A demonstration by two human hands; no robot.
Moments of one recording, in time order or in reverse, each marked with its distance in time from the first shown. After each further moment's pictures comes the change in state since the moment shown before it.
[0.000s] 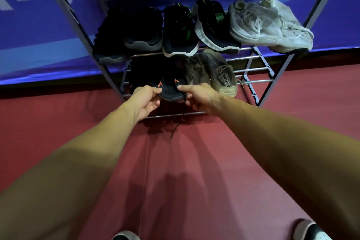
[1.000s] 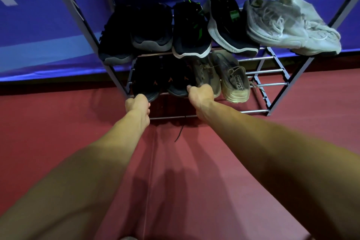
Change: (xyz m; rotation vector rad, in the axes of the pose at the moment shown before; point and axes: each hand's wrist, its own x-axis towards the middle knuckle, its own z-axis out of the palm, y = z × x) left_hand 0.039 -0.024 -0.025 -0.072 0.516 0.043; right_hand 0.039 0.009 0.042 -0.028 0.422 -0.072
